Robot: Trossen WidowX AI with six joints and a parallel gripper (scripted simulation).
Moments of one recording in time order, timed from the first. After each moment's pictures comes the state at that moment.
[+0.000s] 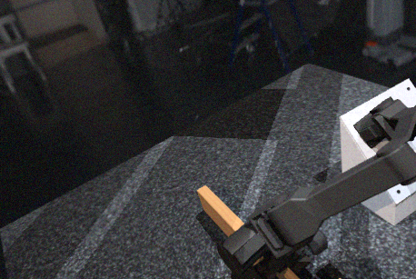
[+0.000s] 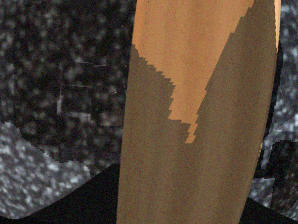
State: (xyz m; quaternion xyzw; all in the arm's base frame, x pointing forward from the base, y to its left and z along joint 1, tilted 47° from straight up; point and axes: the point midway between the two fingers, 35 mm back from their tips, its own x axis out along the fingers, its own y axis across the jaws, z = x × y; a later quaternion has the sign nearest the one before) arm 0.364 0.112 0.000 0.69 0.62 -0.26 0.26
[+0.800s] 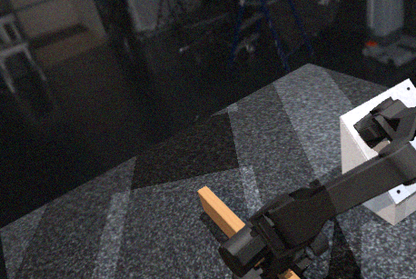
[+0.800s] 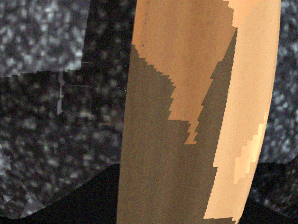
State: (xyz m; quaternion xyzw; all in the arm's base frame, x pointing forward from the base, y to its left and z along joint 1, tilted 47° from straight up) arm 0.364 0.114 0.002 0.69 0.62 -0.26 0.26
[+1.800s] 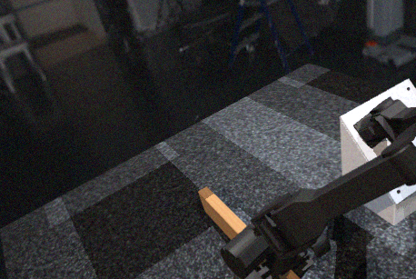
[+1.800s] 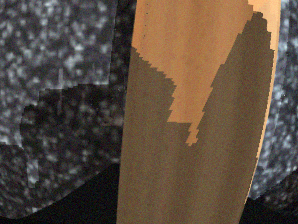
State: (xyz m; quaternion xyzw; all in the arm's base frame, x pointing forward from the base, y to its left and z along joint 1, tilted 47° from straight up) arm 0.364 0.116 0.004 0.69 0.62 -0.26 0.26
